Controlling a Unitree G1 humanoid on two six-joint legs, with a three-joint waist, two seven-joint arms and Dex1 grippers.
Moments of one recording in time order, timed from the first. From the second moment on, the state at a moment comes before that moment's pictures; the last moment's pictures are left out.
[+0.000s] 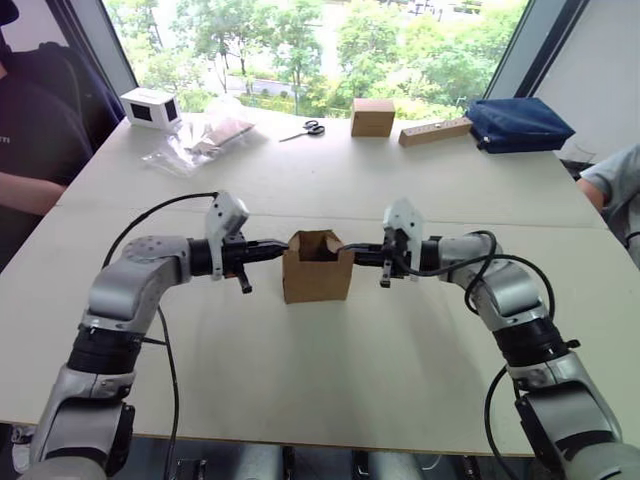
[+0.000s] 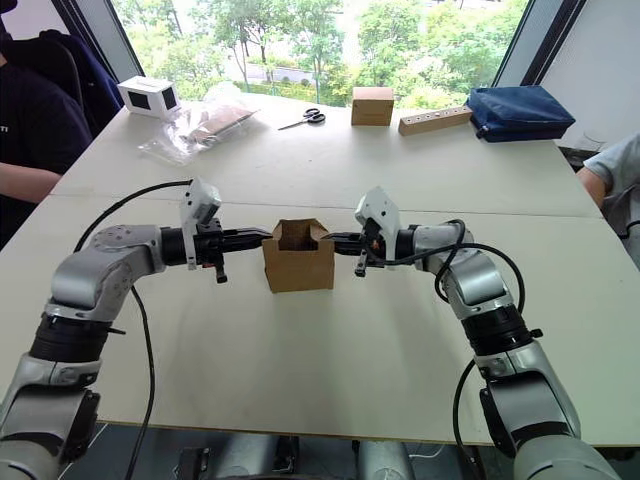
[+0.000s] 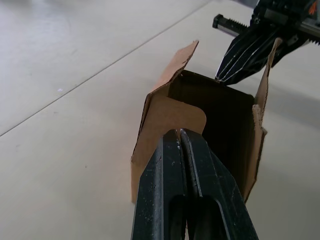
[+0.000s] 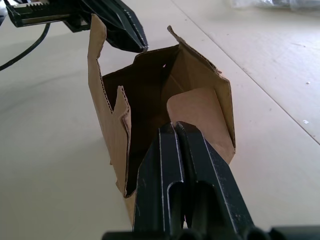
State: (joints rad) left arm -0.60 0.61 -0.07 0.03 -0.43 0.62 -1.04; right arm -0.64 -0.52 0.20 0.10 0.35 0.43 1.05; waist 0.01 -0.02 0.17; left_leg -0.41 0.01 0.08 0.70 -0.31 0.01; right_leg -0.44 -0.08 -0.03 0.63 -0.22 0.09
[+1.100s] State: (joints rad) left arm -0.67 0.57 -0.17 0.19 -0.28 0.40 -1.14; right arm -0.68 -0.49 0.22 0.17 0.26 0.42 1.05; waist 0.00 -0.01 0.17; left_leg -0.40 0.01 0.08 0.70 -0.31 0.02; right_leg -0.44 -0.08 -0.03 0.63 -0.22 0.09
